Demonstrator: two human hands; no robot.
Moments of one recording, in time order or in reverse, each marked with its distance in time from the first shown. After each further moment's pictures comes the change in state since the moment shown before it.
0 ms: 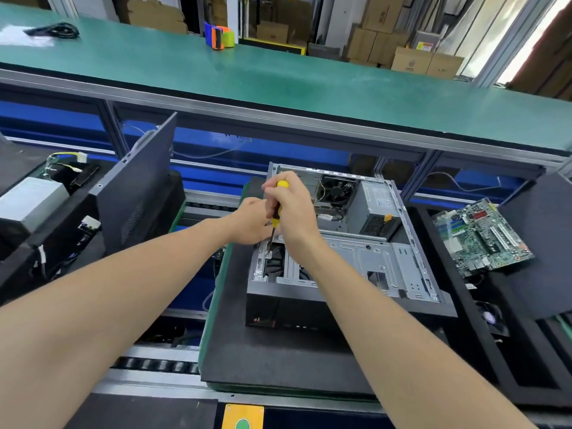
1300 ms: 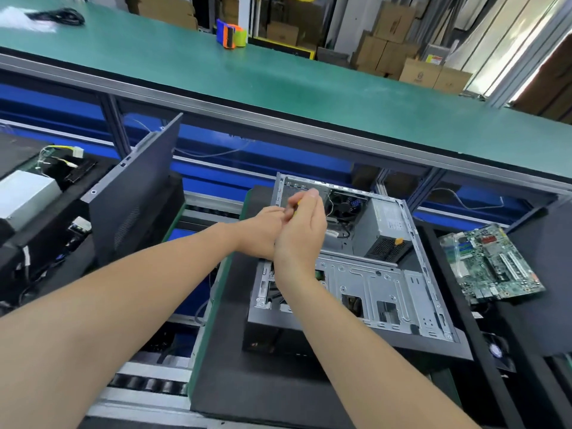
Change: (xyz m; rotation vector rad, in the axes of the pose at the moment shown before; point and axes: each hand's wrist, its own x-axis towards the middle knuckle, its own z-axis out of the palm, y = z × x) left_hand 0.031 -0.013 0.000 -0.159 -0.052 0.165; right_hand 0.010 0.009 0.035 0.097 0.471 0.023
